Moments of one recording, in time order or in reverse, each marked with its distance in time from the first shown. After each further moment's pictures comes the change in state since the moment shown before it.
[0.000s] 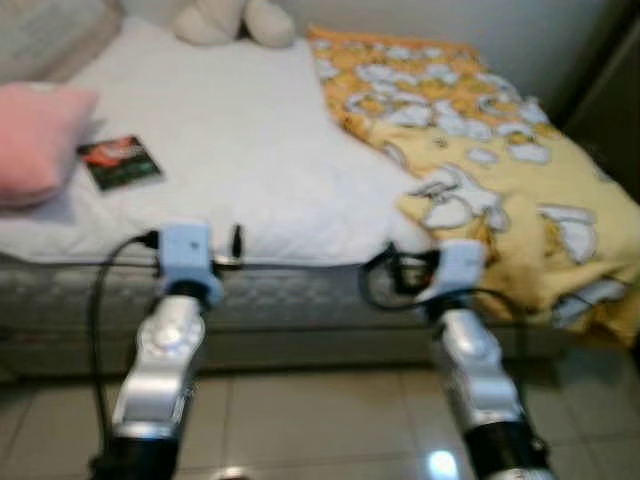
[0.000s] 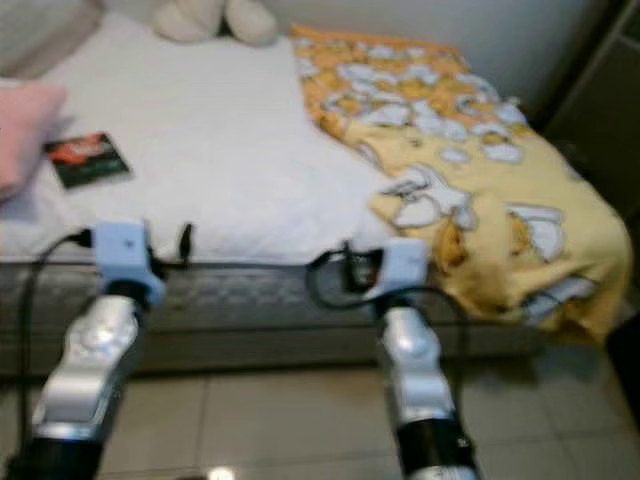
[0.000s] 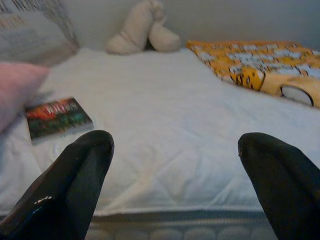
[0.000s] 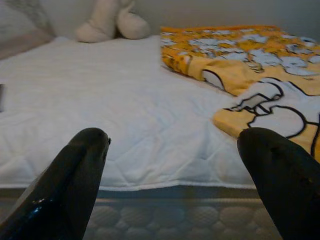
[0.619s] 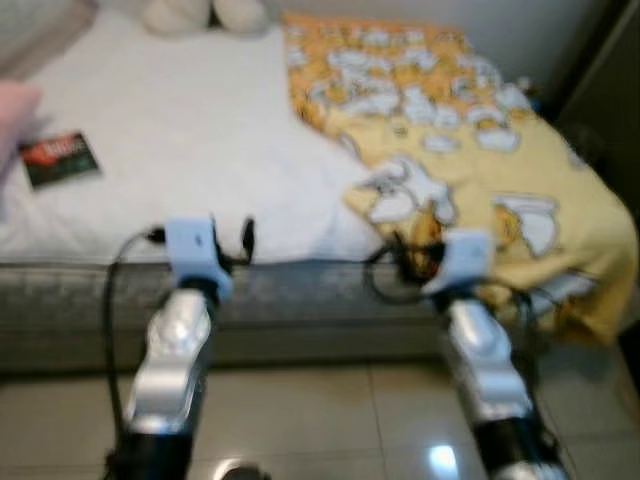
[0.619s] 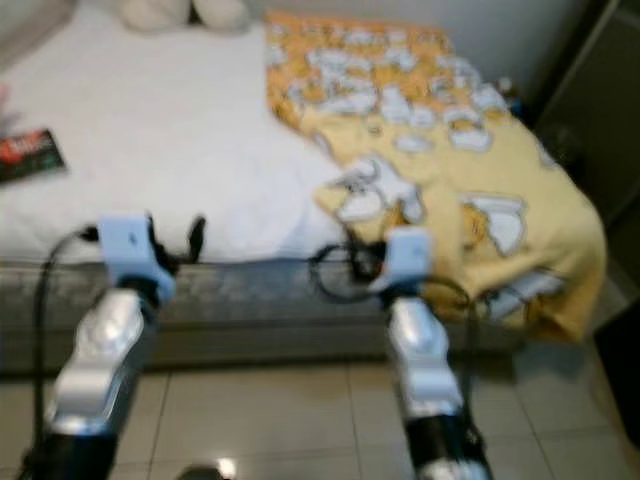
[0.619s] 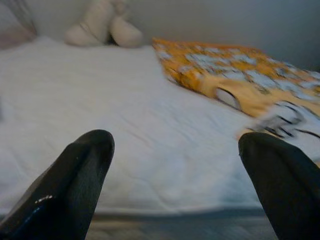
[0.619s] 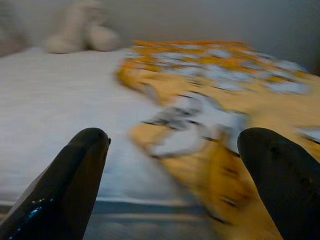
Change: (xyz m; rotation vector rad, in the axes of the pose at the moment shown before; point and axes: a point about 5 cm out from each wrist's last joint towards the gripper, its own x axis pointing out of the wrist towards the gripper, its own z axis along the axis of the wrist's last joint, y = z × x) left arm 0.001 -0.015 -0.001 -0.137 -0.006 -0.067; right arm -0.003 -0.022 0.013 -0.070 -0.071 -0.074
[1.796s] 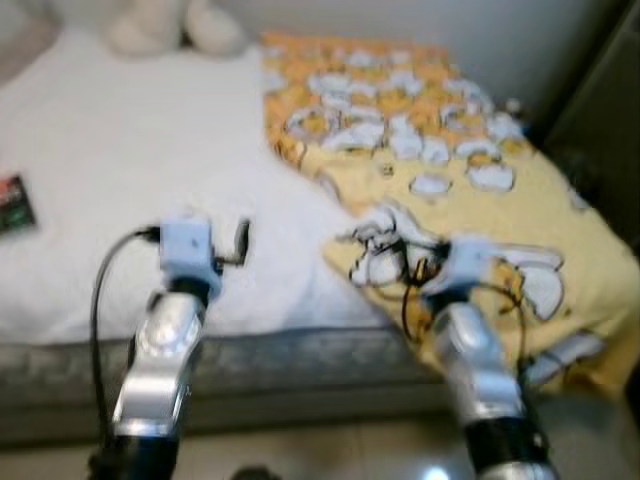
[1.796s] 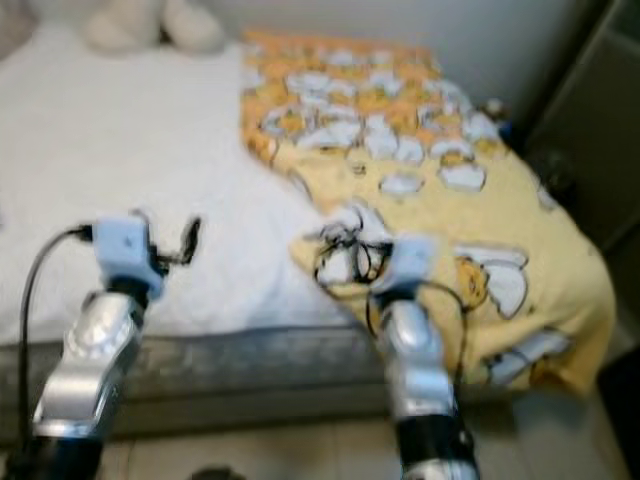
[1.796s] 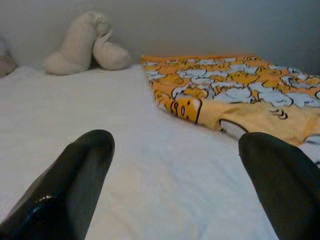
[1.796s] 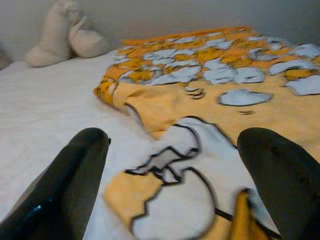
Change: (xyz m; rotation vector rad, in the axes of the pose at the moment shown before) left arm -0.001 0.005 0.005 0.099 -0.050 -0.046; right arm 0.005 0.013 -0.005 0.124 0.051 0.014
